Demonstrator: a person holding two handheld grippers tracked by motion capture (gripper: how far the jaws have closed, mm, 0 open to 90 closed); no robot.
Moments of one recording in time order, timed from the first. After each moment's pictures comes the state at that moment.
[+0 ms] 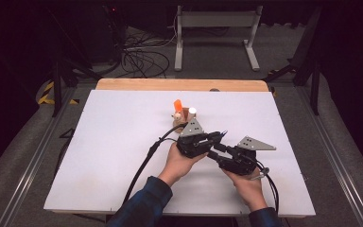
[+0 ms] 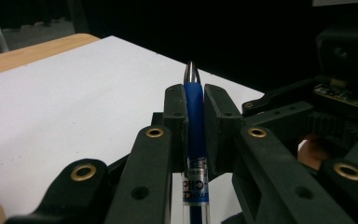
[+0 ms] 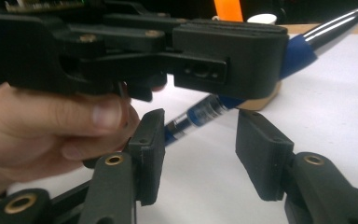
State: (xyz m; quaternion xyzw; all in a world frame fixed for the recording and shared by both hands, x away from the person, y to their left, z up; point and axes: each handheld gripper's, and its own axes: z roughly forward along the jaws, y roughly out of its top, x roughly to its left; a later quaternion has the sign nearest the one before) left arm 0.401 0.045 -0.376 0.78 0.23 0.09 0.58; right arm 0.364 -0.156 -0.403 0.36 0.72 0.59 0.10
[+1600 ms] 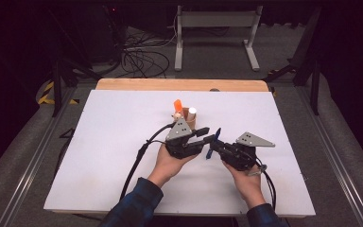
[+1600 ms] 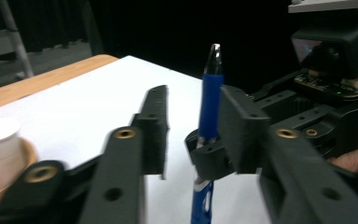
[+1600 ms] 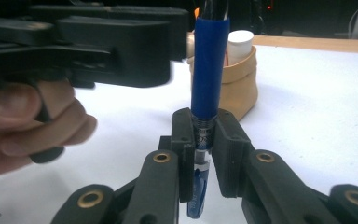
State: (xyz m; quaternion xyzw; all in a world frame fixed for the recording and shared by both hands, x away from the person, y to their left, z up) left arm 0.391 0.077 -0.363 0.76 0.23 0.13 0.59; right arm 0.370 -0.152 -0.393 0.37 0.72 0.57 0.15
